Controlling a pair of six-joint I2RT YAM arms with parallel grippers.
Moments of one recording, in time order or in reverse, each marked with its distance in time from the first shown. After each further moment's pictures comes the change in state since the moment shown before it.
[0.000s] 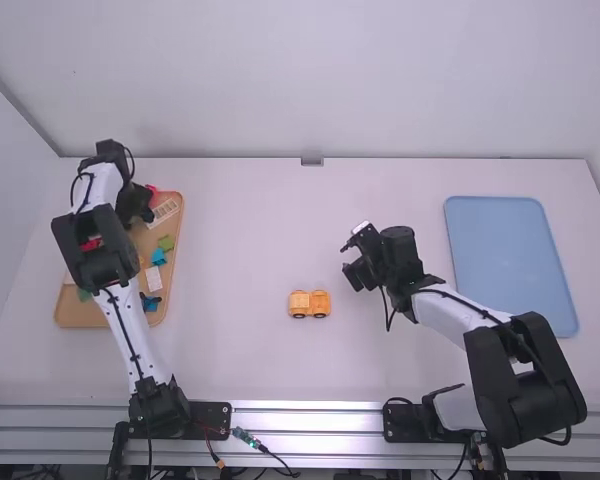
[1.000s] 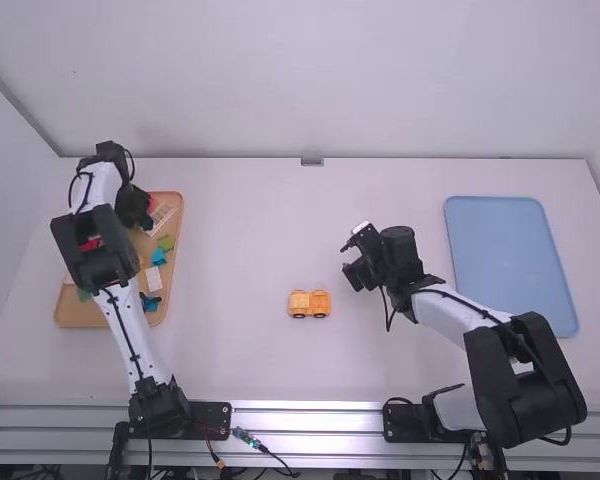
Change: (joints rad) left arm 0.002 0.000 0.008 -0.083 0.003 0.111; right arm 0.000 0.000 0.000 0.000 0.000 0.000
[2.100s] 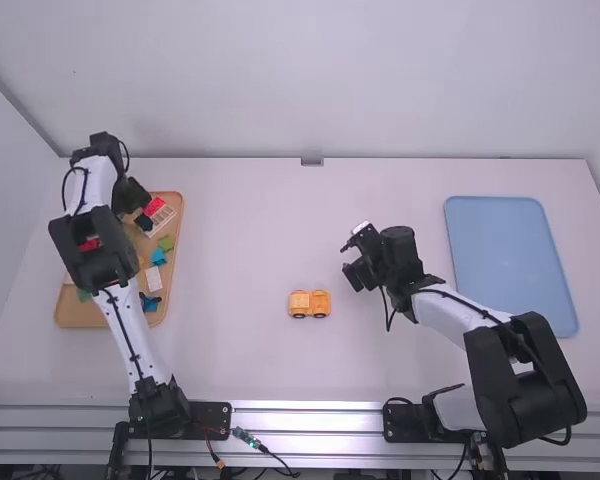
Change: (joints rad) left arm 0.003 -0.004 0.091 -0.057 -0.003 0.264; right arm 0.000 0.000 0.000 0.000 0.000 -0.005
